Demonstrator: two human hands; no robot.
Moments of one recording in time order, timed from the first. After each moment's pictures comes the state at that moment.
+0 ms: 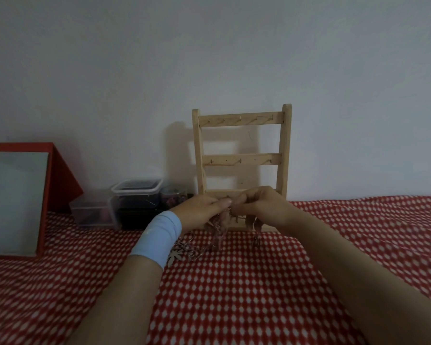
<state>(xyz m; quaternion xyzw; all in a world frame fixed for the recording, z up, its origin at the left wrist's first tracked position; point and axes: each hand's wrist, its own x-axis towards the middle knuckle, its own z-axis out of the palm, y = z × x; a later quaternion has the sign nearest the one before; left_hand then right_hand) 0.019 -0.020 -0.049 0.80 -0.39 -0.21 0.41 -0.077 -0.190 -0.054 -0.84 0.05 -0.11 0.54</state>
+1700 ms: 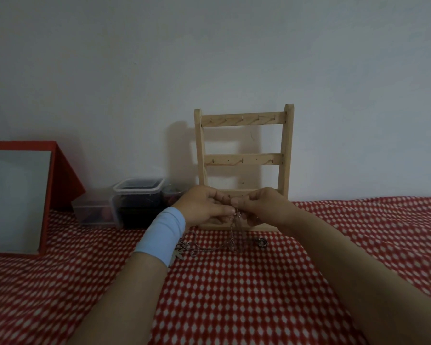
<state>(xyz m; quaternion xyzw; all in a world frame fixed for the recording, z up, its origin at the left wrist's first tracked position) 0.024 -0.025 -0.048 0.74 -0.35 -0.20 0.53 -0.074 -0.185 -0.053 -0.82 0.09 -0.12 0.55</state>
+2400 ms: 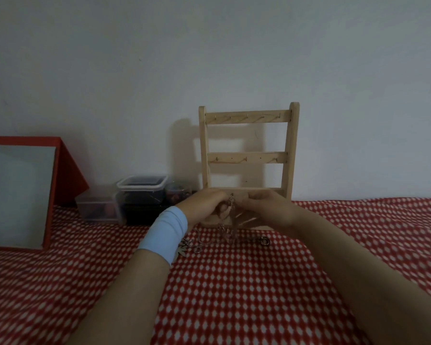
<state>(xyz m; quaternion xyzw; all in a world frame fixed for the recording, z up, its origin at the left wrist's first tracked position) 0.022 -0.030 -0.046 0.79 -0.33 -0.20 0.48 -0.072 -0.189 -0.061 -0.82 0.04 -0.03 0.57</state>
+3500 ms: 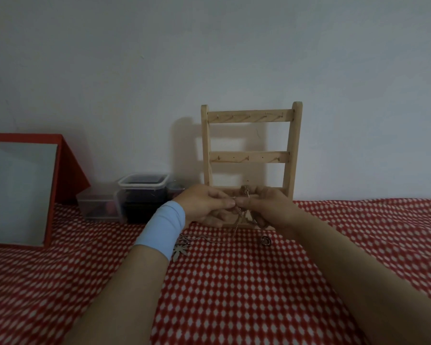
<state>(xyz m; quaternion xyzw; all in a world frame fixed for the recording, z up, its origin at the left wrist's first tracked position) 0.029 -0.015 -0.046 0.75 -0.30 -0.26 0.53 -0.074 -0.181 -0.060 -0.78 0.06 -0.10 0.62</state>
